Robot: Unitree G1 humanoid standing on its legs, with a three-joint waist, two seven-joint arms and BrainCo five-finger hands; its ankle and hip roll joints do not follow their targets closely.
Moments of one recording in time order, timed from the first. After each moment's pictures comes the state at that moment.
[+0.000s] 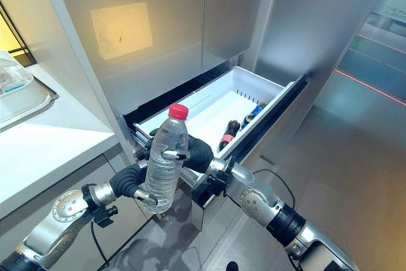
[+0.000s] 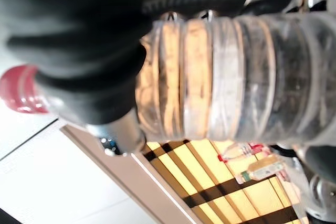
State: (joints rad) left arm 0.05 0.81 -0.32 -0.18 -0.56 -0.21 -0.54; right arm -0.43 -0.40 0.68 -0.03 1.17 0.02 0.43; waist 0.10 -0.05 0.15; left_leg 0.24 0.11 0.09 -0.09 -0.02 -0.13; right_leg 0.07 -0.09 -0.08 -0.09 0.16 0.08
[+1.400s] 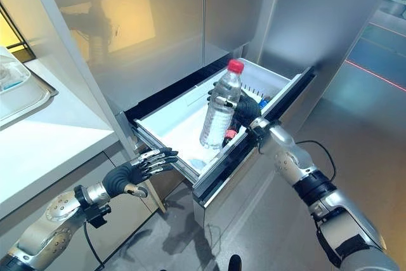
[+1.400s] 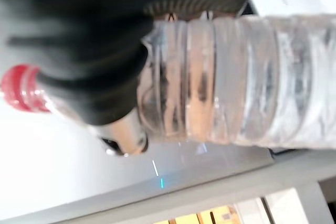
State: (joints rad) left arm 0.08 0.86 -0.29 -0.18 -0.78 -0.14 -0.56; right arm -0.69 -0.61 0.51 0.30 1.17 -0.06 0.24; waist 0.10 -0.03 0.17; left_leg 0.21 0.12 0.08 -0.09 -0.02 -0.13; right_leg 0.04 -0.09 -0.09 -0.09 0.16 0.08
